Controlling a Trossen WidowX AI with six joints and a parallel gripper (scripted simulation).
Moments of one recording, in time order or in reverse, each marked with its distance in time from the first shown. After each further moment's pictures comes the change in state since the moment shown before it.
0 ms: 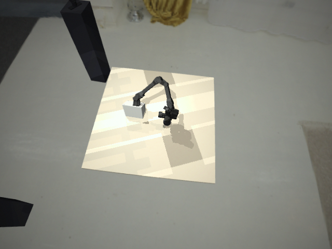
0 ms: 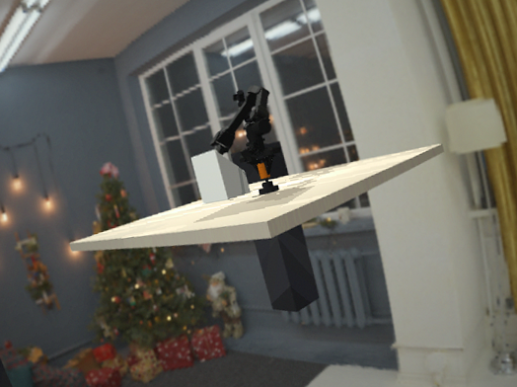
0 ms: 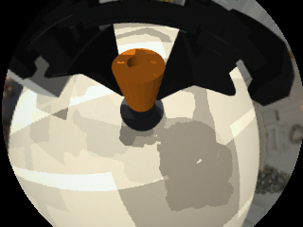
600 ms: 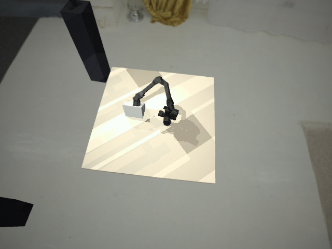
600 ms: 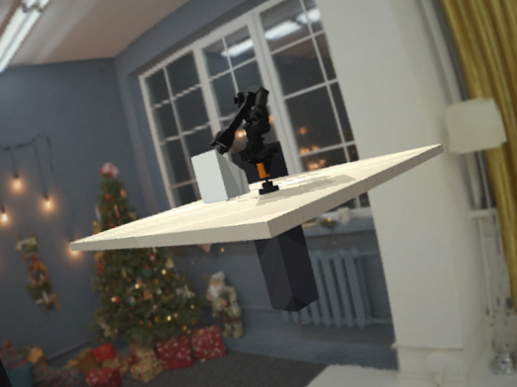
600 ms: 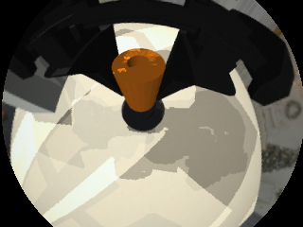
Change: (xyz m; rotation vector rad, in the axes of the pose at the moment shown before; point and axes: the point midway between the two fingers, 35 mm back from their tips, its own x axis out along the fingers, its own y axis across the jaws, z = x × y) arm -0.003 -0.001 0.000 0.174 0.002 -0.003
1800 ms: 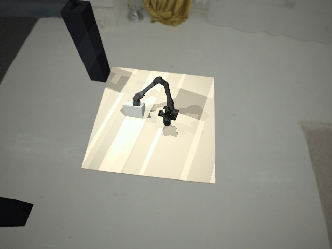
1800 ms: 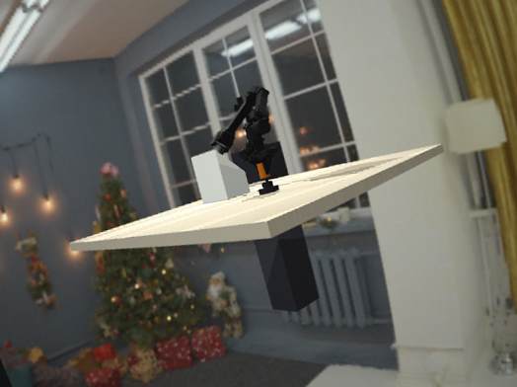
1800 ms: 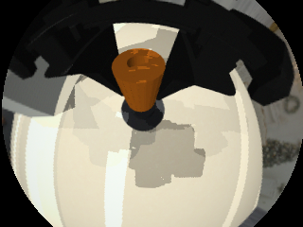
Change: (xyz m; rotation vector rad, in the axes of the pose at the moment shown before) arm 0.001 0.000 0.000 0.040 0.000 -0.001
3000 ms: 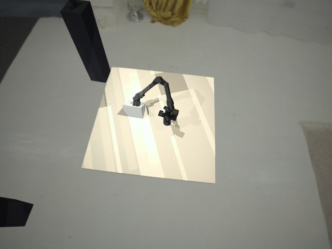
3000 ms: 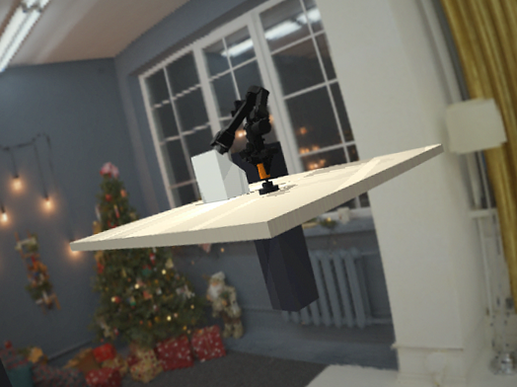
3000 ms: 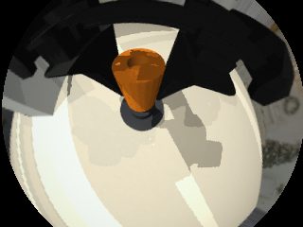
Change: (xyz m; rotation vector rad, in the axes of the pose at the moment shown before) arm 0.002 0.001 0.000 -0.004 -0.001 0.003
